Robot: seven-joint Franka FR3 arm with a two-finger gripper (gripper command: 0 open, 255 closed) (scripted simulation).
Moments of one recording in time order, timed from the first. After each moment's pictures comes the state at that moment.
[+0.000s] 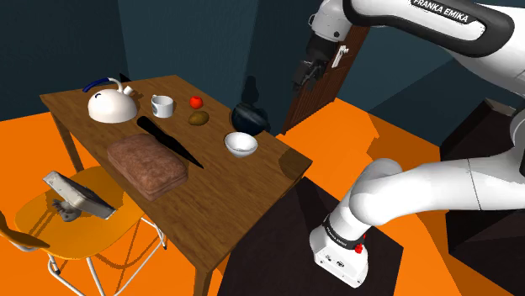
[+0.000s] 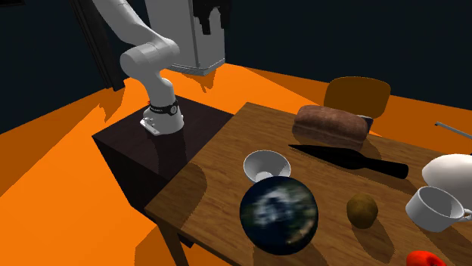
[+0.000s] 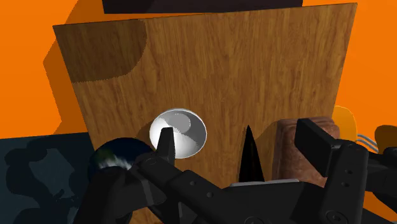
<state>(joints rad) 0.01 -0.76 -0.01 -2.26 -0.02 1.56 -0.03</state>
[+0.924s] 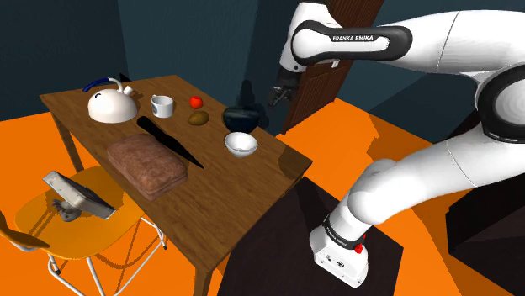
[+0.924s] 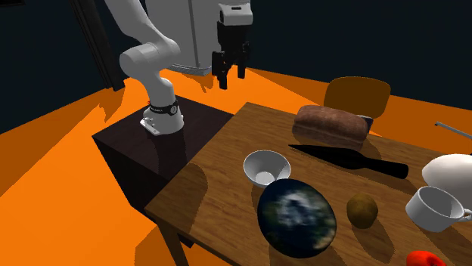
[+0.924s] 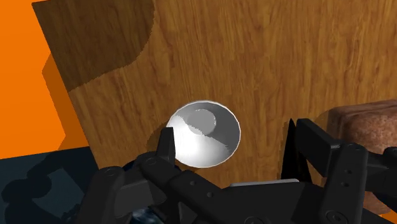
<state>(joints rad) -0.04 -0.47 -0.07 -2.36 -0.05 1.90 -0.04</state>
